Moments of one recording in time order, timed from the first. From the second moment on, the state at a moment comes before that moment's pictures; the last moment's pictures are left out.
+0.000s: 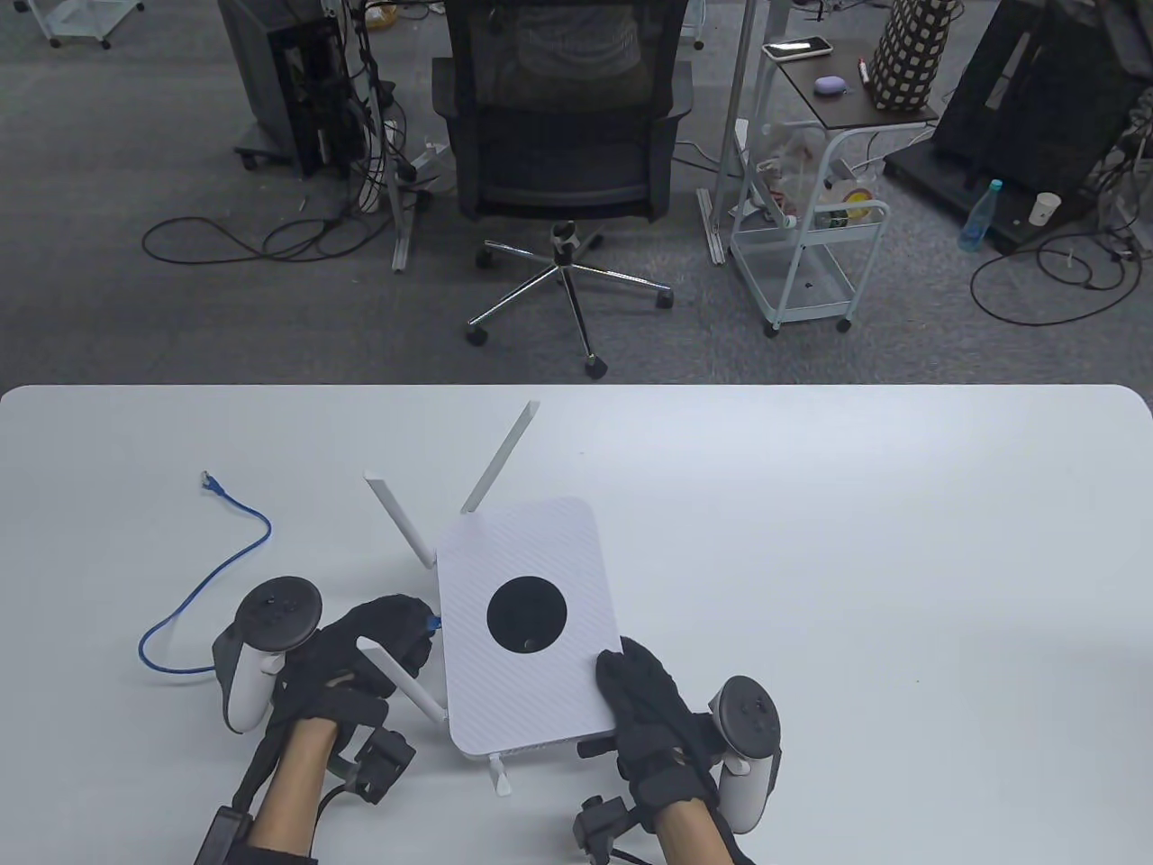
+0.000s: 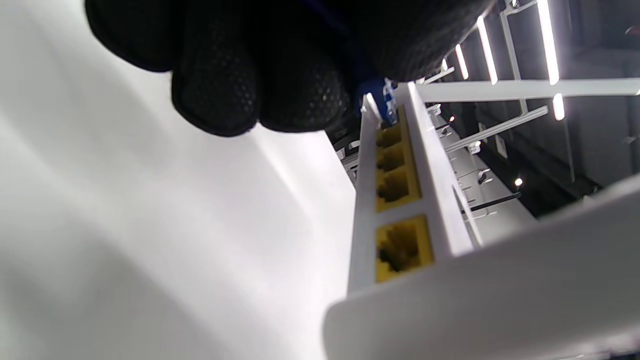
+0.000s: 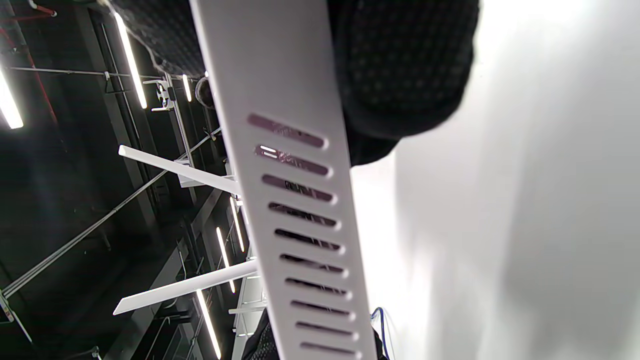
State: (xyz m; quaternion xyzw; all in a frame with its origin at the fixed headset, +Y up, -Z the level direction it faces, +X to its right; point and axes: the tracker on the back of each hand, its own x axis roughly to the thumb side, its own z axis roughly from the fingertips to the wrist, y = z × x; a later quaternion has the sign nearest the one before) left_hand -0.265 -0.696 -0.321 -0.14 0.03 0.49 0.86; right_hand 0.078 -0.751 -0.270 -0.02 0.09 0.66 0.75
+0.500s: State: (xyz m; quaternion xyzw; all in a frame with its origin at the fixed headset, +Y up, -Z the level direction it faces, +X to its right) left_hand -0.253 -0.703 -0.320 -0.12 0.06 0.47 0.87; right_hand 0.079 -0.747 -0.270 -0.02 0.06 0.68 0.73
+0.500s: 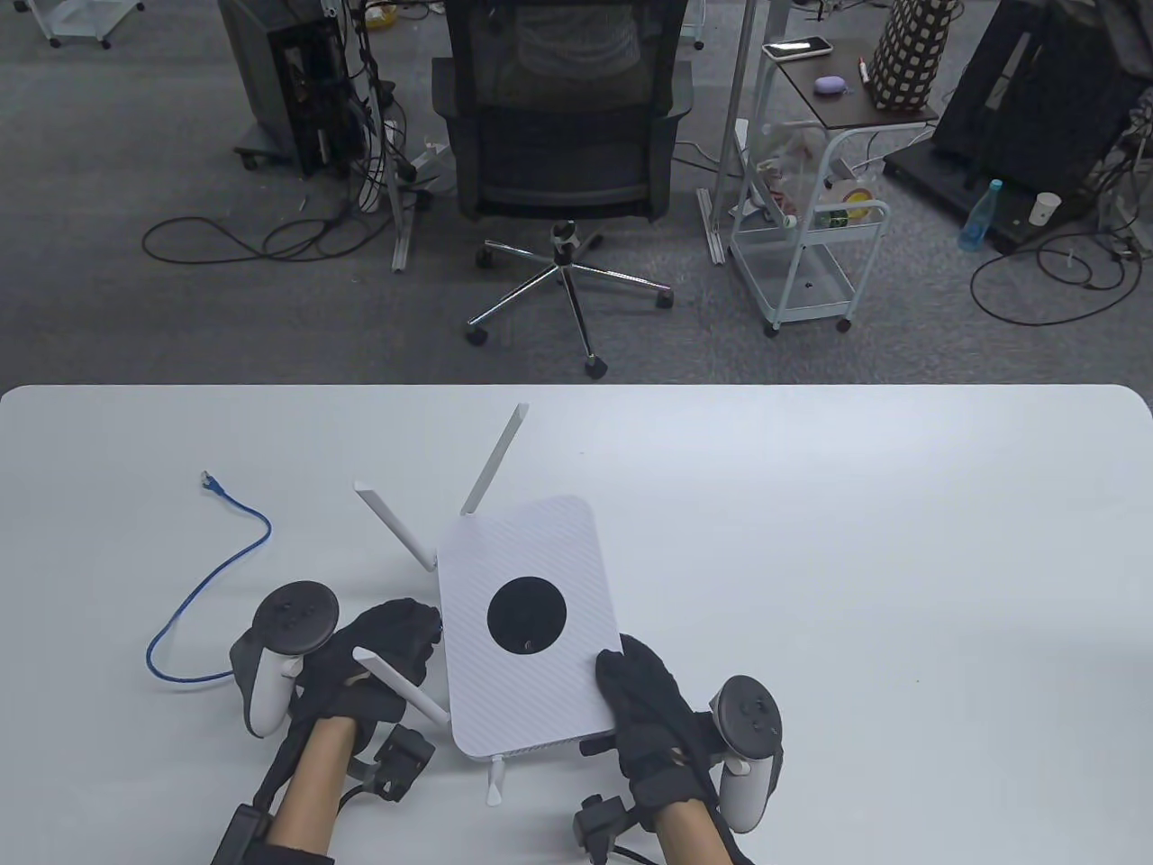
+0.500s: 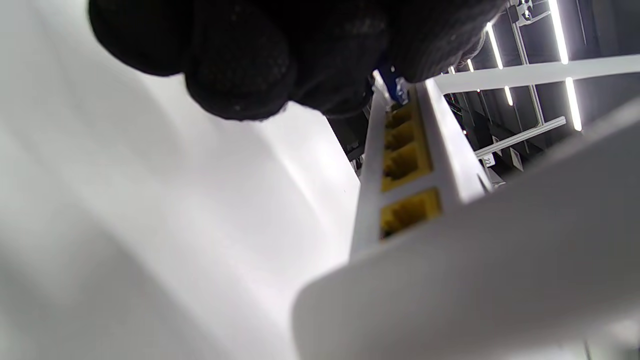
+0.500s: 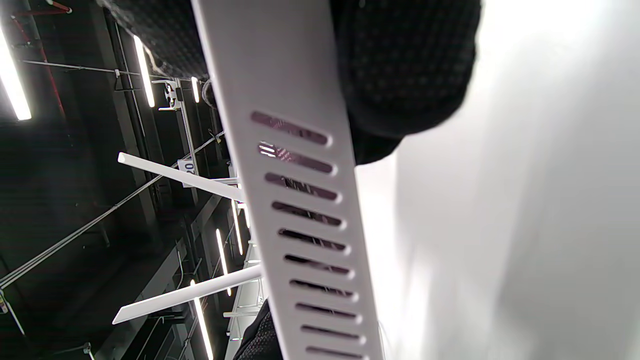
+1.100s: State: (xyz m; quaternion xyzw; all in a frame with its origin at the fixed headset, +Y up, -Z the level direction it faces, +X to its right) left_hand -0.294 -0.716 -0.304 -0.06 0.12 0.48 0.87; right_hand 0.098 -0.750 -0.272 -0.06 0.05 0.65 0.75
